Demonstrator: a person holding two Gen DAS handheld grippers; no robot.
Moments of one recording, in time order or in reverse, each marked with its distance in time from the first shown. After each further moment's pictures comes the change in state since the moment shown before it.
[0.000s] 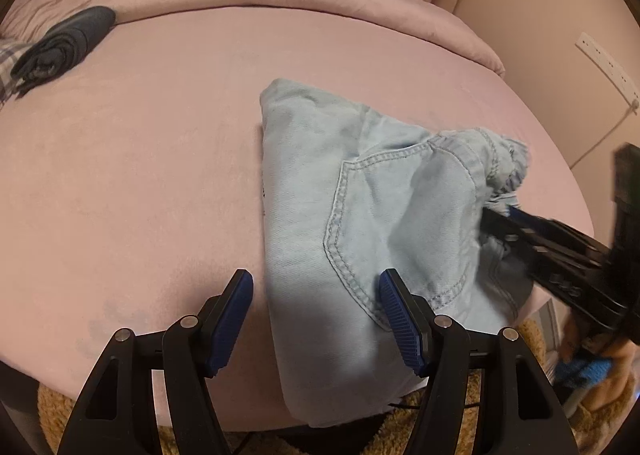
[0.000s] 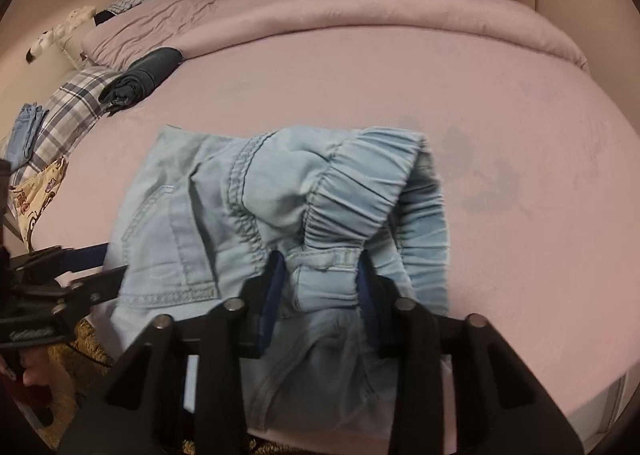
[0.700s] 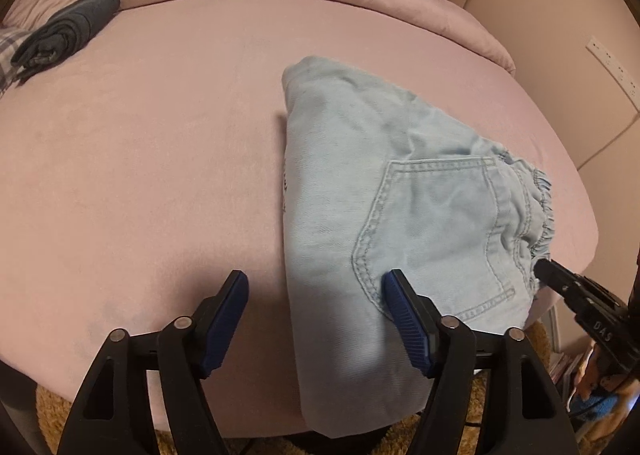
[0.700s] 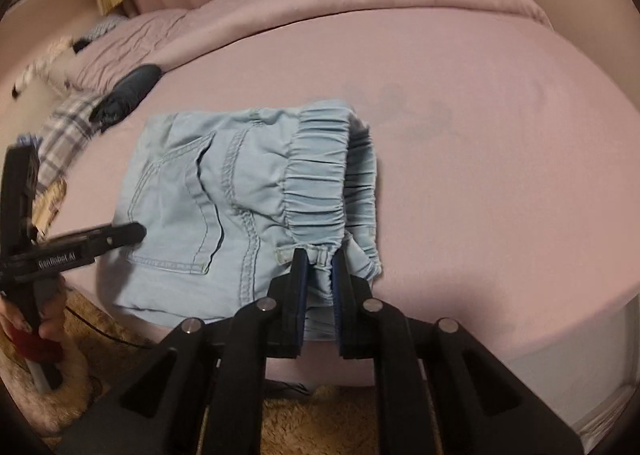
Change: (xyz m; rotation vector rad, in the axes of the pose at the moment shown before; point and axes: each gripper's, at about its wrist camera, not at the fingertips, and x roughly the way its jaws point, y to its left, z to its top) left arm 0.006 0.019 -0.002 -0.023 0.036 0.008; right arm -0.025 -0.033 -0.041 0.164 0.026 0.002
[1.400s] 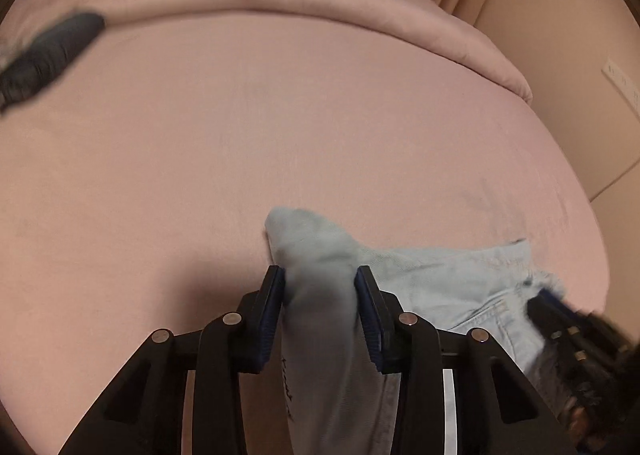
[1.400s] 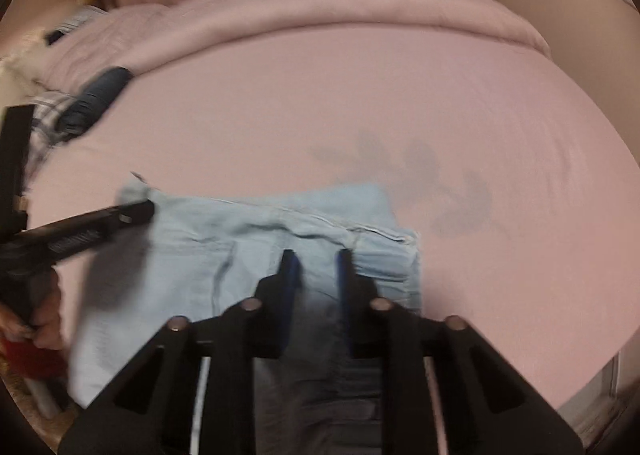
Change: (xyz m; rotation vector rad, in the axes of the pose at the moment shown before) left arm 0.052 0.010 0.090 -0.031 -0.049 -0.022; right arm 0.056 0.039 0.060 -0.042 -0.015 -0.160
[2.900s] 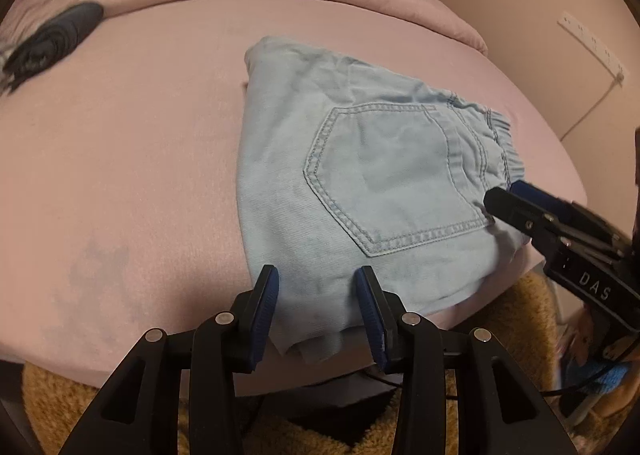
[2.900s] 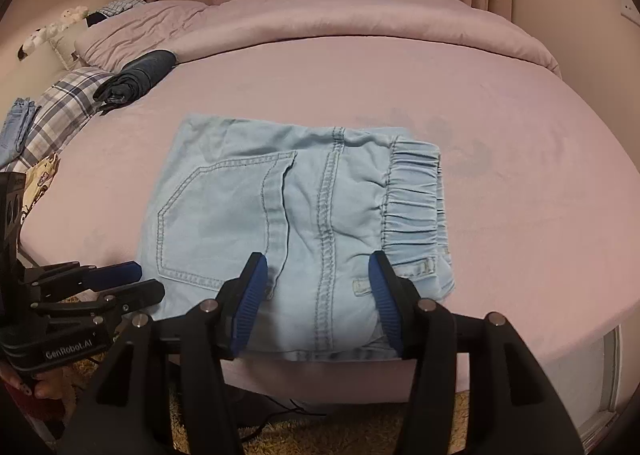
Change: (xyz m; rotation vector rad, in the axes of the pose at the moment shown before) left arm -0.084 -0.010 -0.154 0.129 0.030 -0.023; right arm -0.062 0.006 -0.065 -0.105 -0.060 0.070
